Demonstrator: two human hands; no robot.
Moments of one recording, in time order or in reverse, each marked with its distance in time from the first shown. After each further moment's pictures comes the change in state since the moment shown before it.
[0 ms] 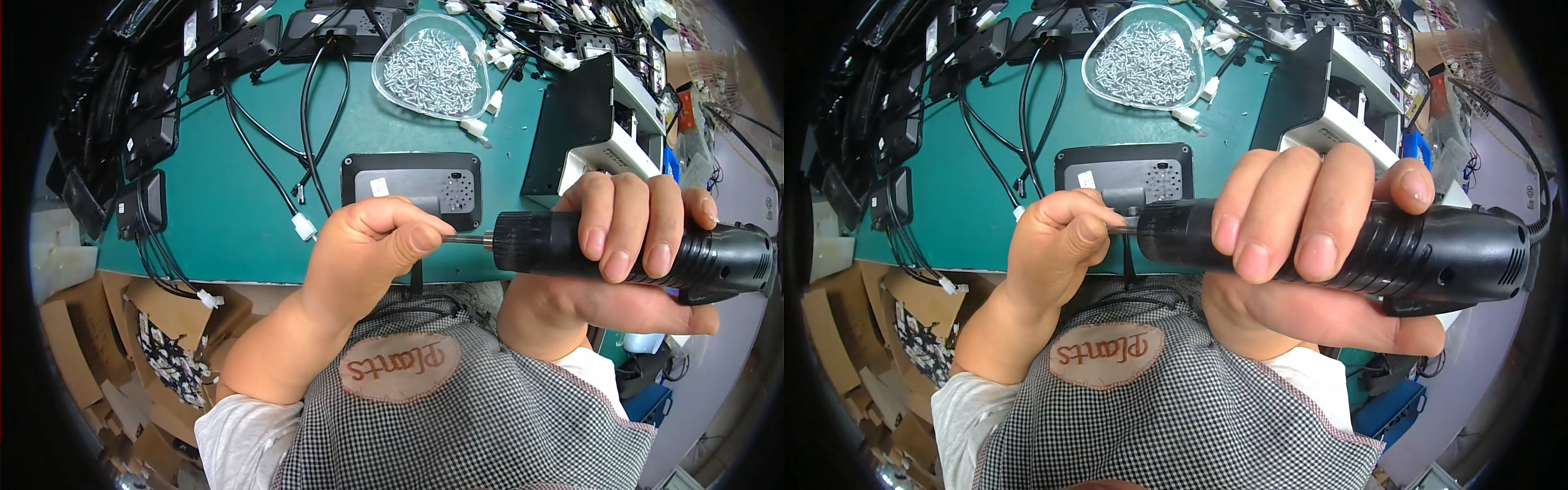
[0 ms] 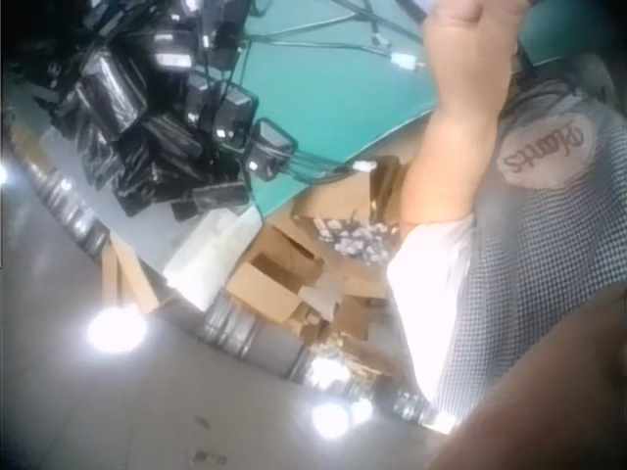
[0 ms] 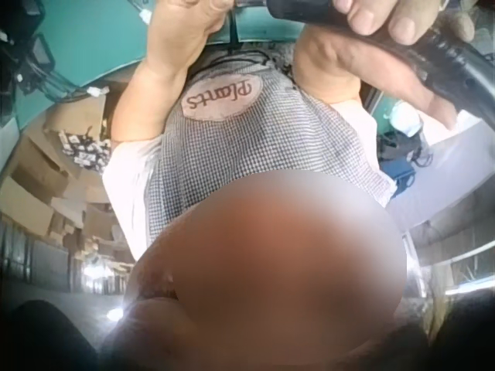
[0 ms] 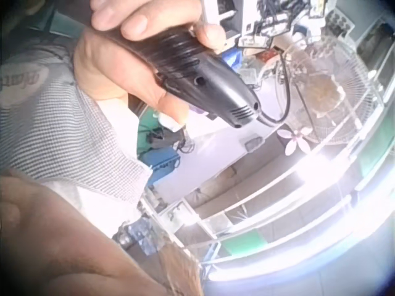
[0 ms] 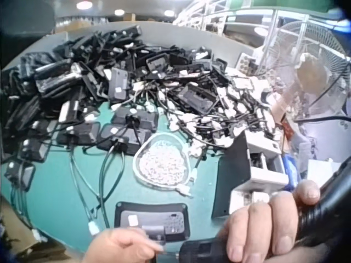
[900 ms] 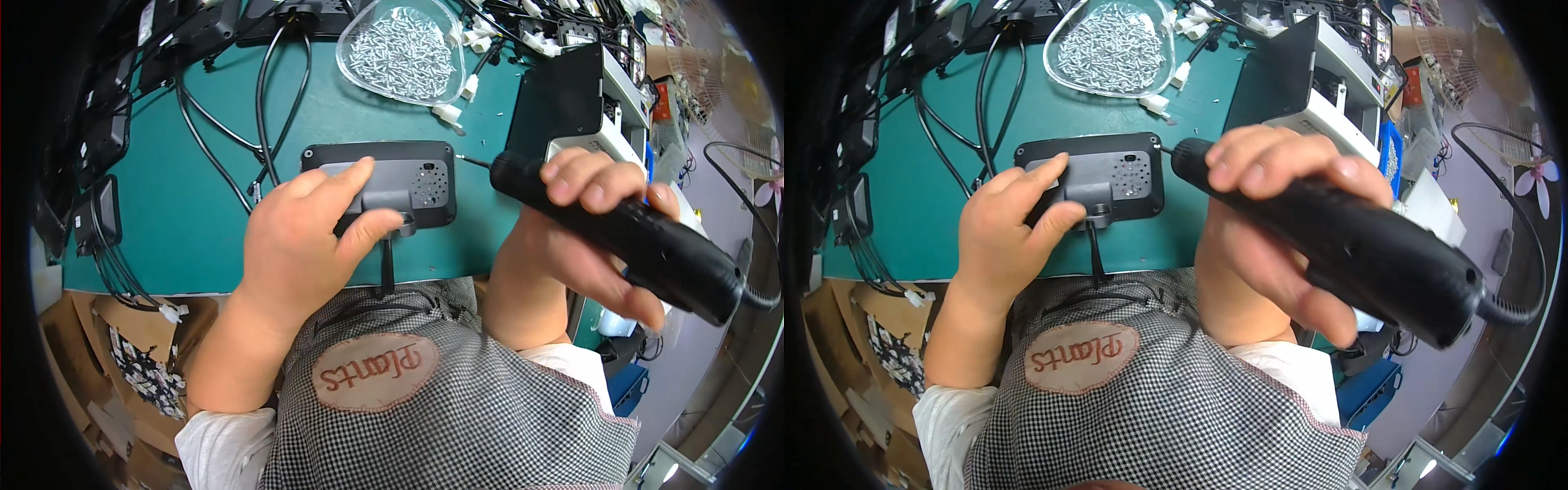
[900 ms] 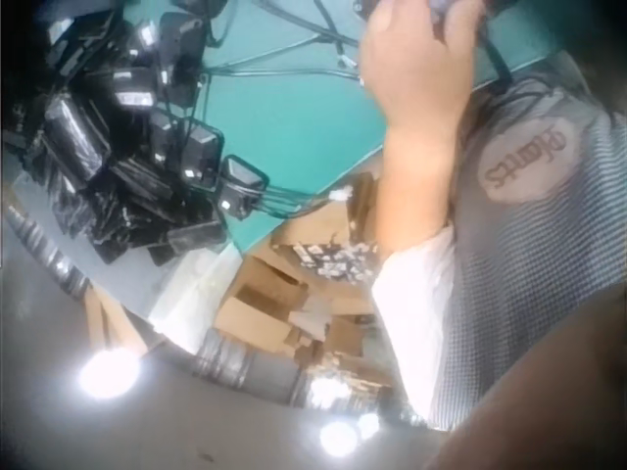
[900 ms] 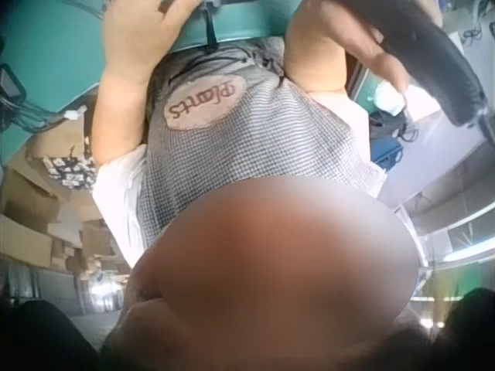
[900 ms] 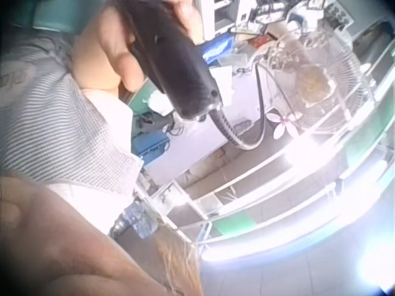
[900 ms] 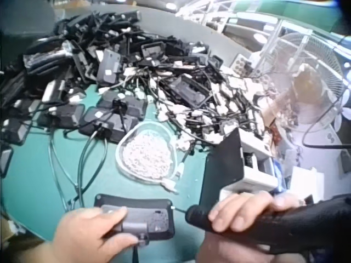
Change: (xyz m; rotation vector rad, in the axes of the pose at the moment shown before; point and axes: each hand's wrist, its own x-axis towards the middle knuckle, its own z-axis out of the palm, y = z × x) left_hand 0.012 0.007 -0.022 1.307 0.159 0.396; right_hand -0.004 0.011 -0.061 -0.536 -0.272 -0.266
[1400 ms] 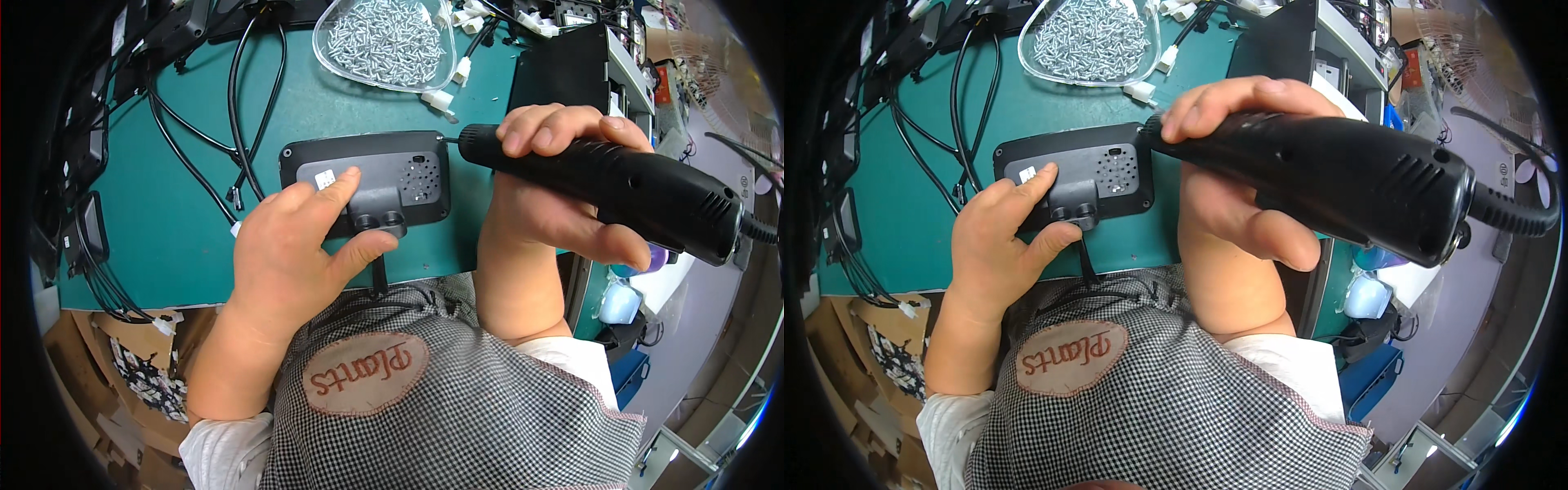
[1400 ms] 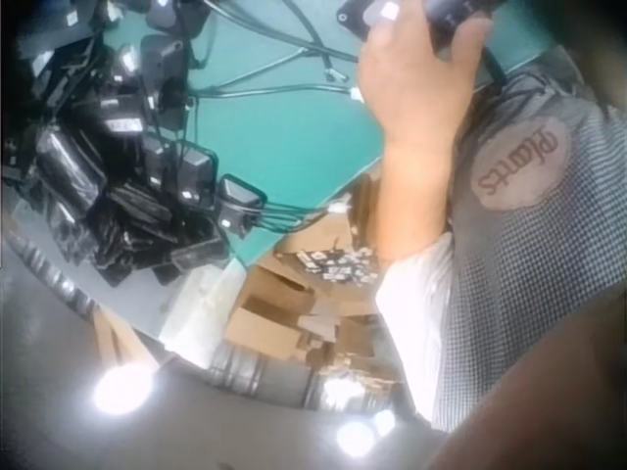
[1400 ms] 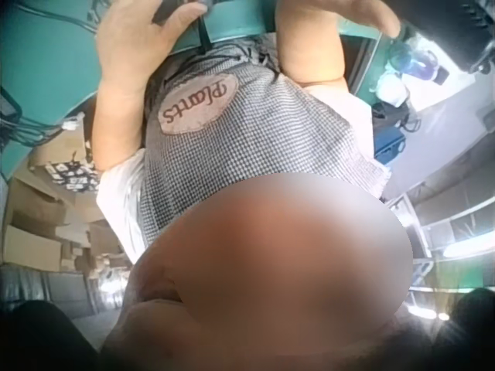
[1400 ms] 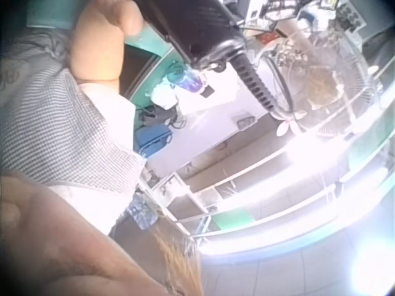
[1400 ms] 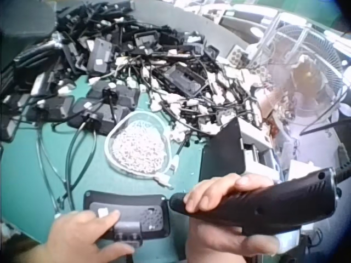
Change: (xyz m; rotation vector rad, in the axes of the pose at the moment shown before) left_hand -0.007 -0.008 0.007 0.115 -0.126 0.007; right_hand -0.015 0.042 -0.007 -0.015 0.066 0.051
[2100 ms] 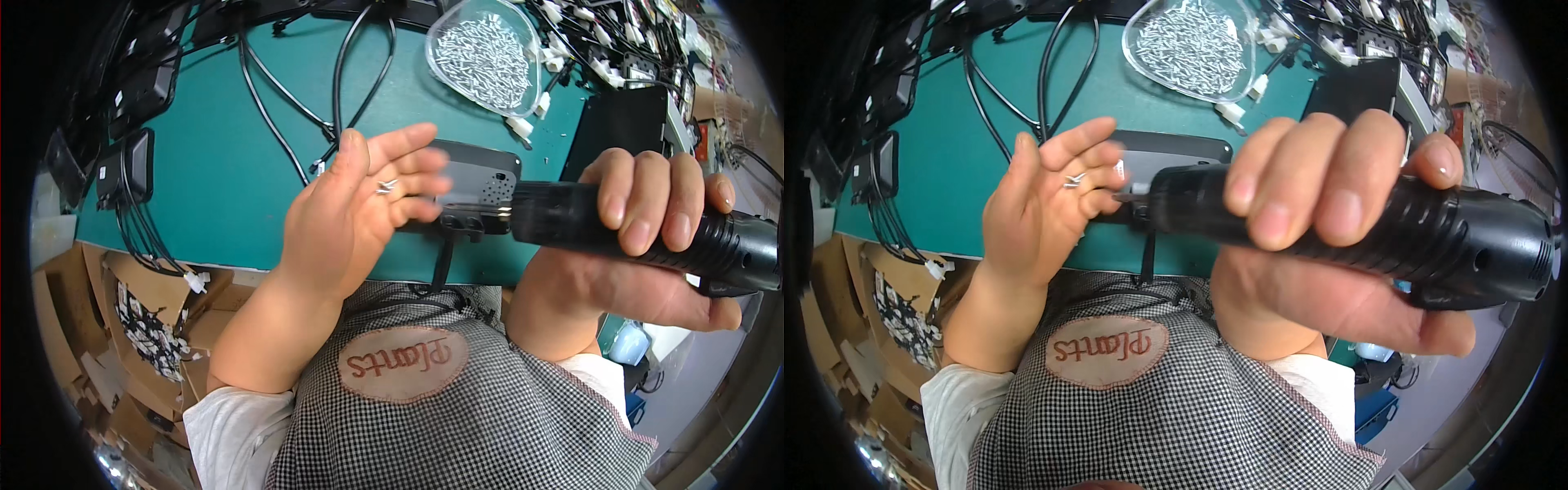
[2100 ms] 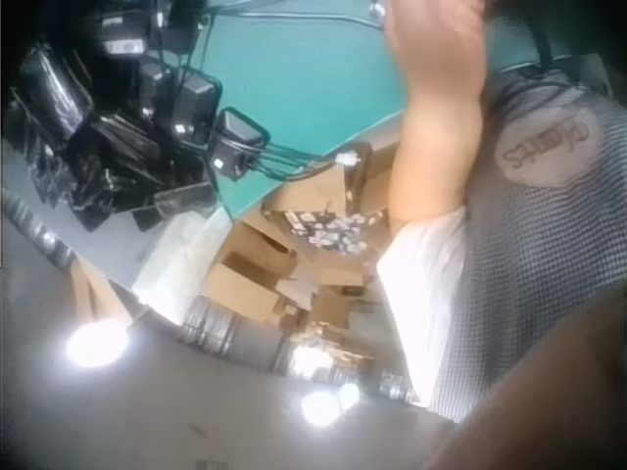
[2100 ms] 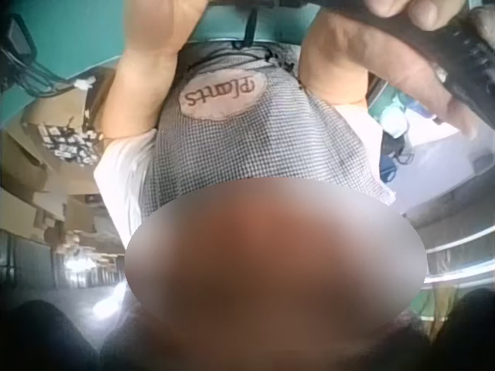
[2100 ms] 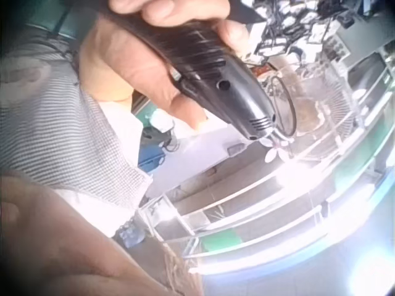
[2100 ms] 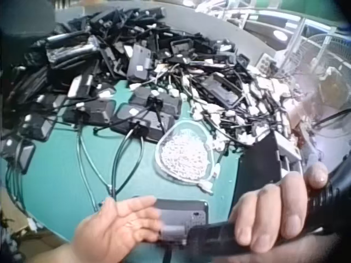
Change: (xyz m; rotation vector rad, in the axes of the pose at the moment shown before) left_hand -0.004 -0.018 -0.006 -1.832 0.026 -0.469; right_hand 0.038 -0.047 0.071 0.465 0.066 0.427
